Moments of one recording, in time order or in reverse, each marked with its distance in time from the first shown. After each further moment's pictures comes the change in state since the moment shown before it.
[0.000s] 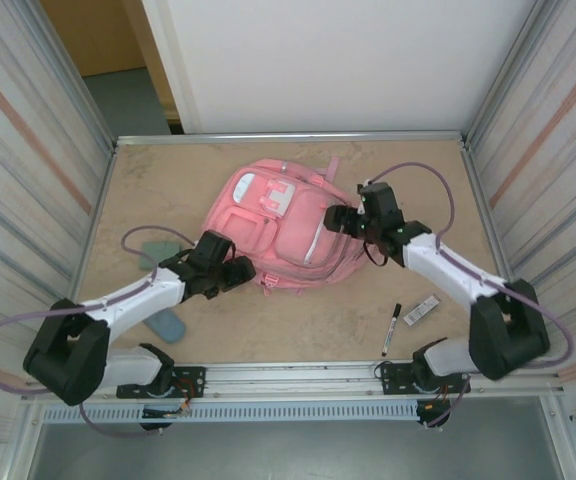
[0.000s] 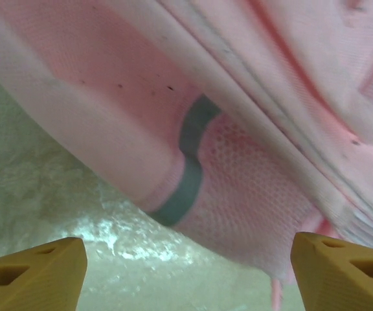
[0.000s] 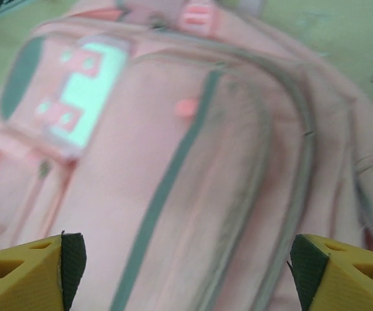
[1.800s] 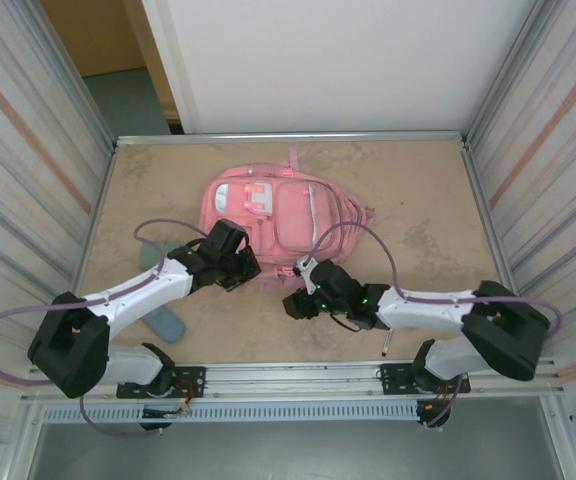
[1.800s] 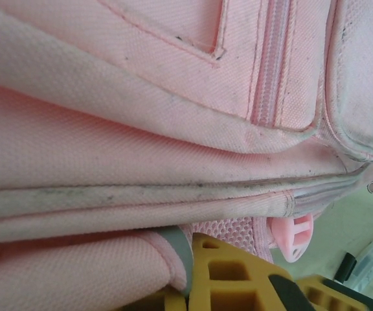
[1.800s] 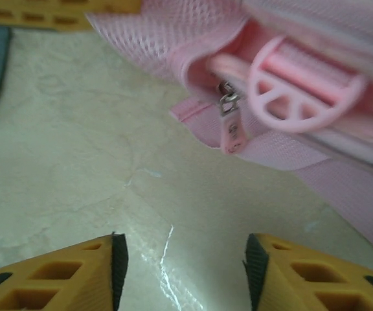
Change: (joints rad) left arm -0.089 0.007 0.130 -0.022 0.118 -0.143; right arm 0.537 0.061 -0.336 0.378 -0.008 -0.115
